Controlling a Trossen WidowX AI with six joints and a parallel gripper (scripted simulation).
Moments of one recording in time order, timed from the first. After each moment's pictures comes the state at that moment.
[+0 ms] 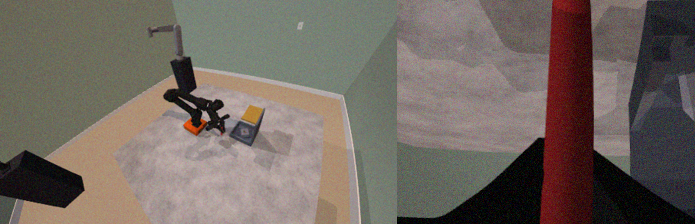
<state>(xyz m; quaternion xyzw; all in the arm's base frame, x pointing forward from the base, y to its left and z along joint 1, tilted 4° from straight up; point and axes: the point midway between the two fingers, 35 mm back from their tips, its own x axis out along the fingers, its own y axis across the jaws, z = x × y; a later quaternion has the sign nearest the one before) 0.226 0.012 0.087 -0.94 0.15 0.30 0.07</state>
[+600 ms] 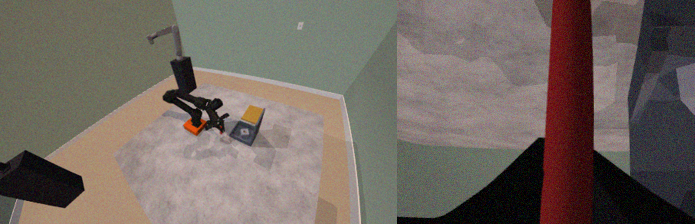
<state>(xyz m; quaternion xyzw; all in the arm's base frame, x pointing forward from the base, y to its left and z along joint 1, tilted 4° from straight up) 0.222 0.011 0.095 -0.94 0.14 0.30 0.07</state>
